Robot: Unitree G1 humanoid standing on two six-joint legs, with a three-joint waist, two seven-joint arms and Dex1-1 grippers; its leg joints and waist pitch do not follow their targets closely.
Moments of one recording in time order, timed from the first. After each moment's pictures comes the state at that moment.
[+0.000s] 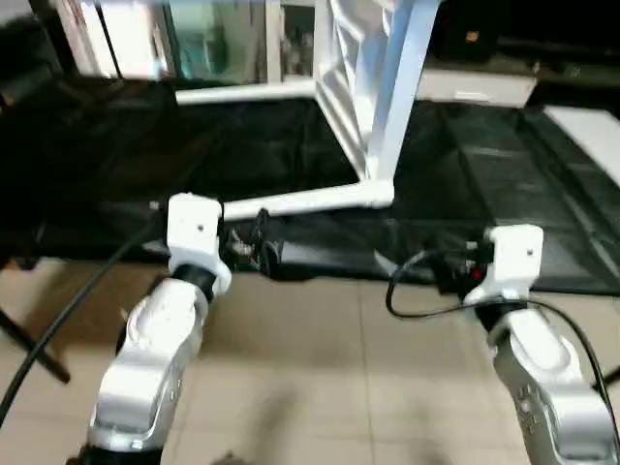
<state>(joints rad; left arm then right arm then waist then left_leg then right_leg) -0.13 0.18 -0.05 -0.30 -0.14 0.39 -0.09 -0.04 -0.19 -0.05 -0.28 0.20 0.38 0.14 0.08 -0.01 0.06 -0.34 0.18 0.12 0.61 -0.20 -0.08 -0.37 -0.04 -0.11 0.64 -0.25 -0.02</state>
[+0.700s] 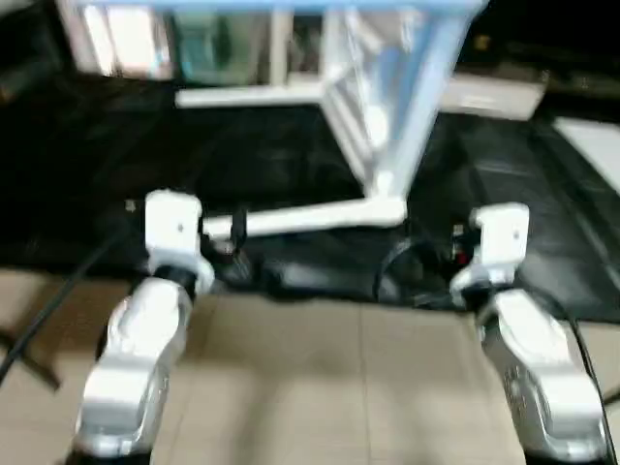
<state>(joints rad) -0.13 0.18 -0.01 -0.31 -0.12 0.38 -0.09 -0.10 -0.19 -0.04 -0.27 0.20 0.38 0.16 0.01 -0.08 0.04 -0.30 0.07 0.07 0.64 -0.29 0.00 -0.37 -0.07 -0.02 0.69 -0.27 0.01</state>
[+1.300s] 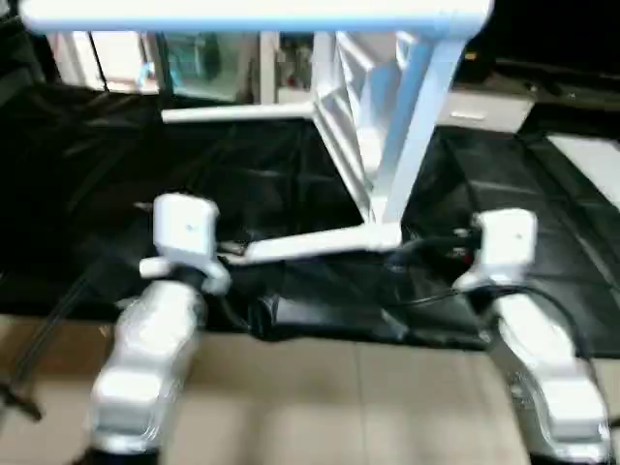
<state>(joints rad) -0.14 0.16 -0.07 -0.30 -0.11 0.37 -0.12 -0.09 -0.19 -0.07 -0.25 0.18 0.35 0.15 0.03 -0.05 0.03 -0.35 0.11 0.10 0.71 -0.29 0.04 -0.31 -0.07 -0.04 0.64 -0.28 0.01</state>
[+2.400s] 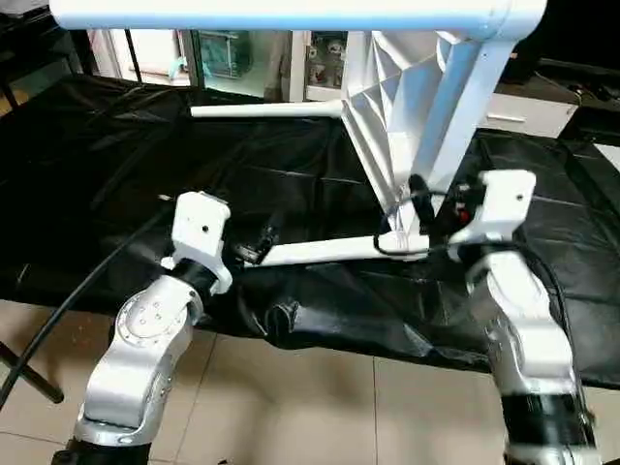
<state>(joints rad) -0.16 0.25 -0.05 -0.31 -0.18 0.38 -0.31 -0.38 -0.14 -0.09 0.09 0.18 0.17 0.14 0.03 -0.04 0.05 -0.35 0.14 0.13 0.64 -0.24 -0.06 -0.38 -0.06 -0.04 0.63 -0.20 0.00</state>
